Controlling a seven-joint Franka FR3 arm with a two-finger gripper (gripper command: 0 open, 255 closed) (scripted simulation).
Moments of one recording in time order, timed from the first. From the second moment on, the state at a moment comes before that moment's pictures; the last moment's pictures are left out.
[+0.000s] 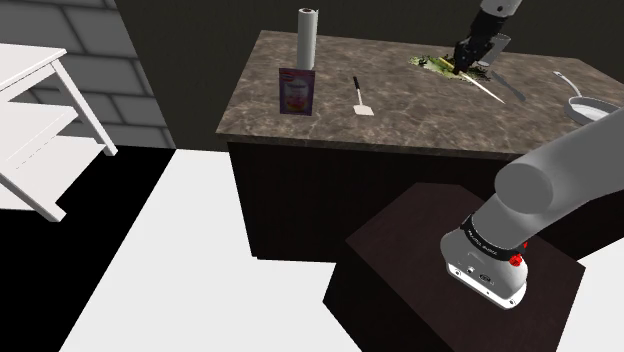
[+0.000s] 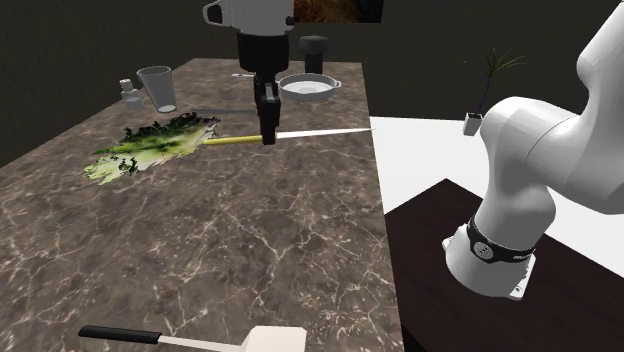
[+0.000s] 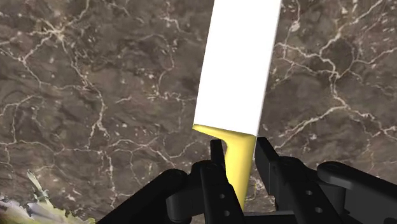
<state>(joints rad) -0.33 -0.30 -0.38 -2.24 -0.08 2.01 -0.33</state>
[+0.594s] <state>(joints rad) -0.41 -0.27 -0.54 -2.19 -0.09 1.99 -0.55</state>
